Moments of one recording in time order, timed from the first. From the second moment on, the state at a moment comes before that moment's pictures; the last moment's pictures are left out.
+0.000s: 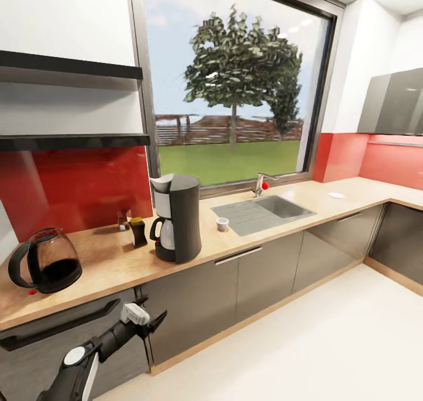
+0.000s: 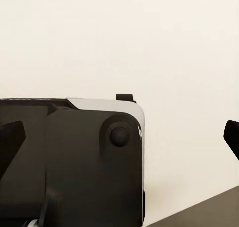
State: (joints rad) left arm -0.37 -0.04 0.49 -0.86 -0.30 -0.24 -0.95; right arm -0.05 -0.01 -0.01 -0.17 0.00 -0.09 0.00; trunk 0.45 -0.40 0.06
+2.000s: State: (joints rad) left arm 0.07 0.10 0.48 -0.03 -0.53 -0.23 0.14; right arm -0.05 -0.02 -0.01 -0.17 -0.03 -0.08 0.01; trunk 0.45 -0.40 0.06
